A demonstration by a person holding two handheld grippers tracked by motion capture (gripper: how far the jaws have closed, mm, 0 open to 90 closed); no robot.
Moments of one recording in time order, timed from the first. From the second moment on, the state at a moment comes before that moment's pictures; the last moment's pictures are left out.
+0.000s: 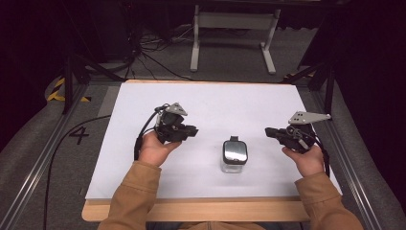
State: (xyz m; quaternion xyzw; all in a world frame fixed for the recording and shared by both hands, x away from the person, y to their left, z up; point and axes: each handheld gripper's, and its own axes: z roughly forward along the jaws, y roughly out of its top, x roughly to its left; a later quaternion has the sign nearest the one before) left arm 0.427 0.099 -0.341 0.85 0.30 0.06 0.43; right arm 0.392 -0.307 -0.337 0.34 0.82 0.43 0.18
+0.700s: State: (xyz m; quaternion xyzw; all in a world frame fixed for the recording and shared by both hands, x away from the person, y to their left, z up) left arm 0.437 0.172 -0.370 0.81 0.40 0.16 0.40; right arm 0.416 -0.385 -0.333 0.45 0.75 0.44 0.20
